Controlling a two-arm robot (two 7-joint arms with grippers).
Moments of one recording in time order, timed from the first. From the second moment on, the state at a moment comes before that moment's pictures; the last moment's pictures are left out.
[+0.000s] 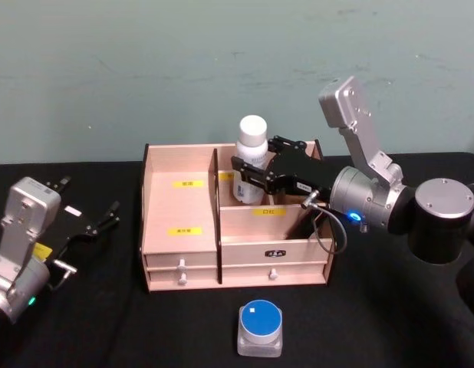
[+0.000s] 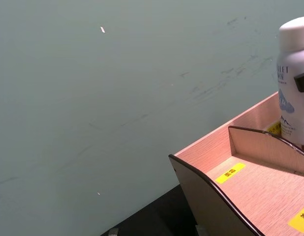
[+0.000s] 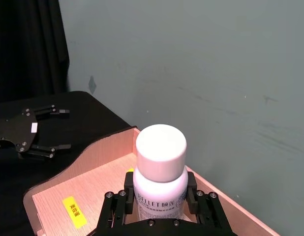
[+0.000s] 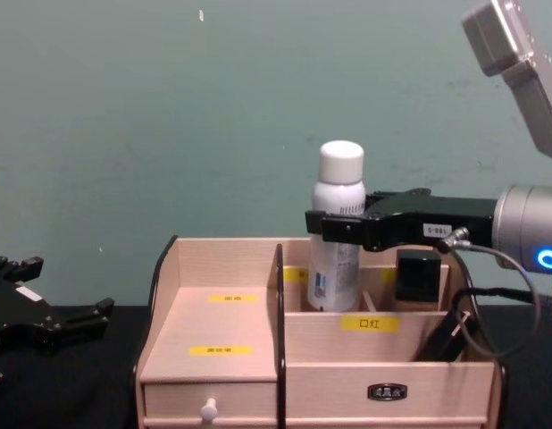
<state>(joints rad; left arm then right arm) -0.20 0.60 0.45 -1.41 -0.25 -0.12 0.03 0.54 0.34 -0.52 -1.26 0.37 0.10 0.51</state>
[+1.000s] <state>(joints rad) -0.20 0.60 0.45 -1.41 -0.25 -0.12 0.03 0.55 0.33 -0.53 -1.22 0.36 0.11 0.53</state>
